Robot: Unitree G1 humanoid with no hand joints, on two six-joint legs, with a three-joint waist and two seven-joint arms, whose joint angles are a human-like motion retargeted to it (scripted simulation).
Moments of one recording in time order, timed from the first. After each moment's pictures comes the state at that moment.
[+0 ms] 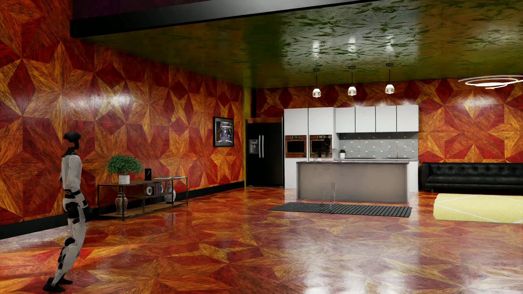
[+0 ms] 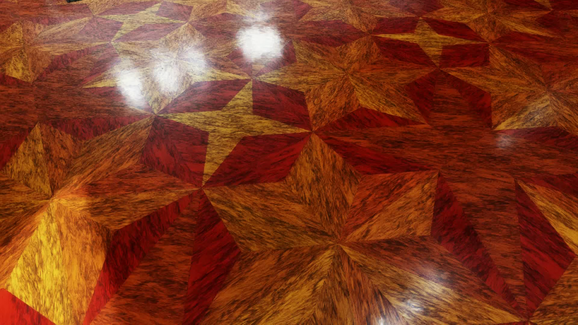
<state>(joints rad) -0.07 -0.02 -0.03 -0.19 -0.09 -0.08 0.00 0.00 -0.03 0.43 0.51 0.17 0.19 -0.28 -0.18 0.31 -0.29 0.00 0.00 -0.59 0.45 0.88 0.83 0.00 0.00 0.00 0.00 0.00 0.00</state>
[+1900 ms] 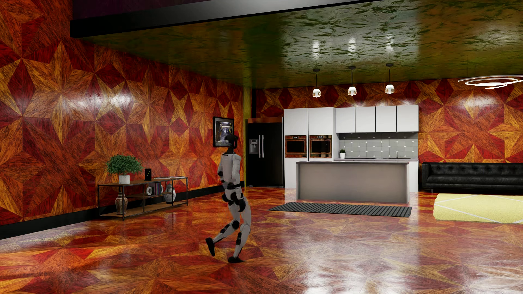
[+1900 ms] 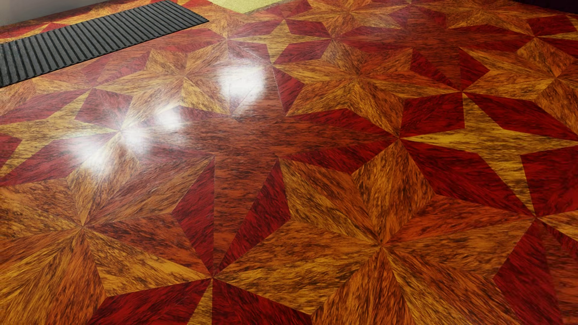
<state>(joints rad) -0.17 -0.14 -0.11 -0.05 -0.01 -0.01 0.00 0.00 0.09 1.31 0.68 0.18 0.29 0.13 -0.21 0.33 -0.35 0.00 0.00 -0.62 0.50 0.85 0.97 0.00 0.00 0.00 0.00 0.00 0.00</state>
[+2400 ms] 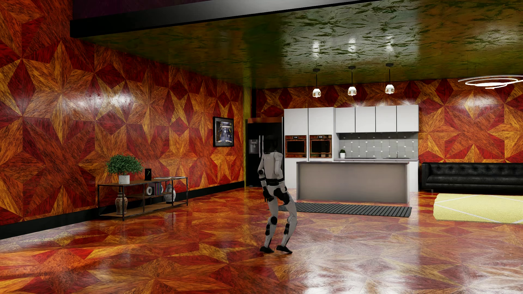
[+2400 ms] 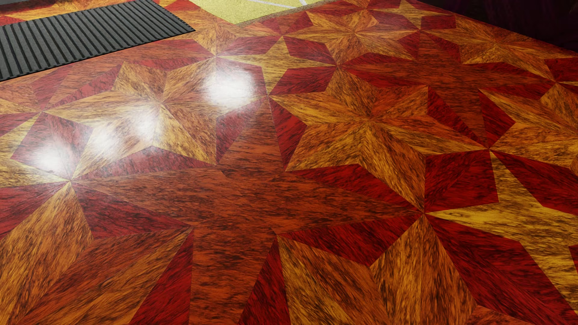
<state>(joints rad) 0.05 -0.30 -0.17 -0.20 -0.11 -0.09 0.00 0.00 0.11 0.50 0.97 0.24 0.32 -0.14 -0.23 0.40 -0.37 0.00 0.00 -0.68 0.44 0.90 0.90 0.00 0.00 0.00 0.00 0.00 0.00</state>
